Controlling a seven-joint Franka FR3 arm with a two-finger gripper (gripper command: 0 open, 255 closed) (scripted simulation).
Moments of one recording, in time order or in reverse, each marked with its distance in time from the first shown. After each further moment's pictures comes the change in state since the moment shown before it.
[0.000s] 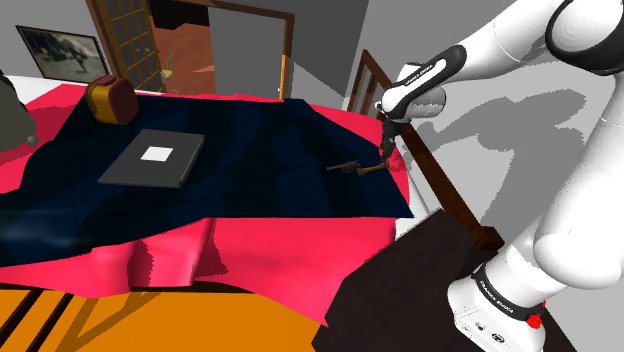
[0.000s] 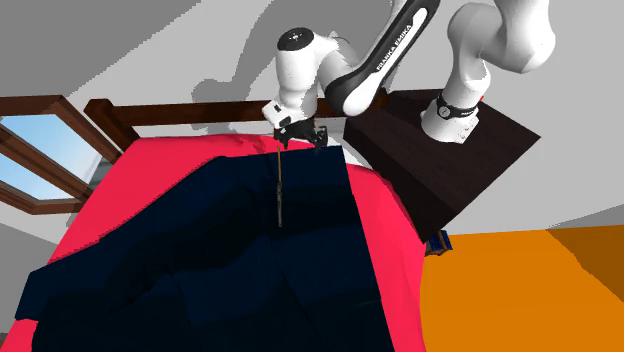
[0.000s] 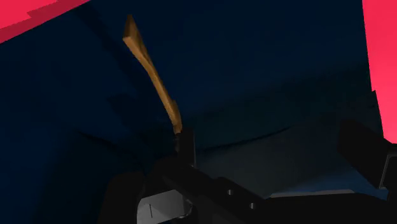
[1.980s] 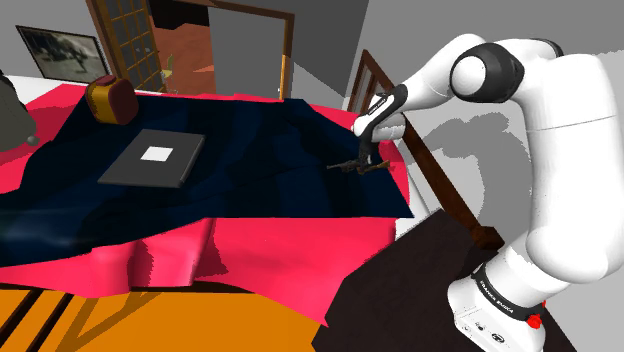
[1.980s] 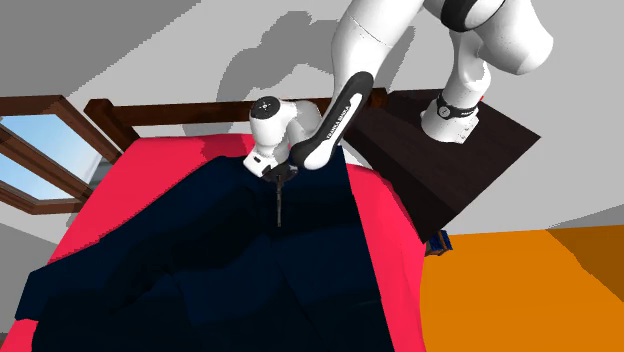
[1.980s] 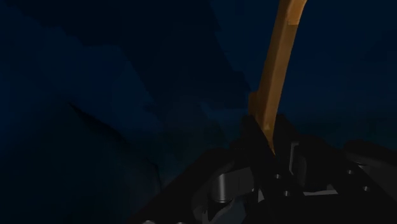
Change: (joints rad) arm -0.124 0.471 0.133 0.371 0.070 0.102 -0.279
